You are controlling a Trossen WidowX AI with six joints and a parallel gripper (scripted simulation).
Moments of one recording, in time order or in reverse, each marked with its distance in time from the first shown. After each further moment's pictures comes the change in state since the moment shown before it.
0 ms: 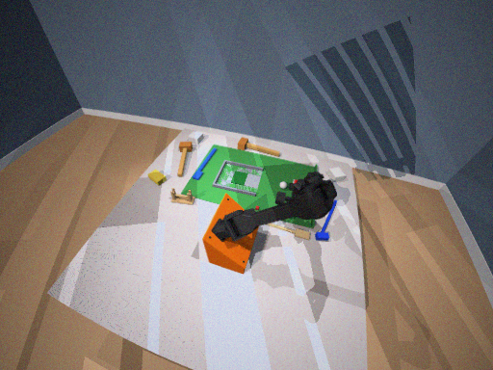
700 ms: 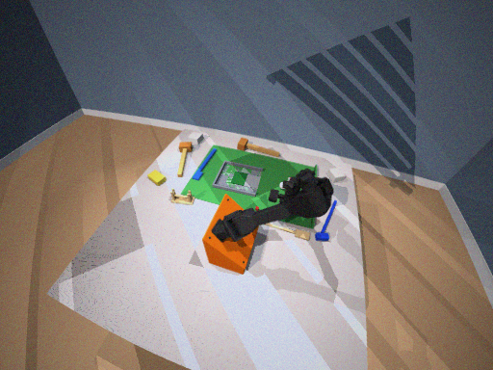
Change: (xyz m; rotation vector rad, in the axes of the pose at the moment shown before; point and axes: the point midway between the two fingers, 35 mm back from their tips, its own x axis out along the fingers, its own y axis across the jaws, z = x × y) arm 0.003 0.034 0.009 0.014 -0.010 0.008
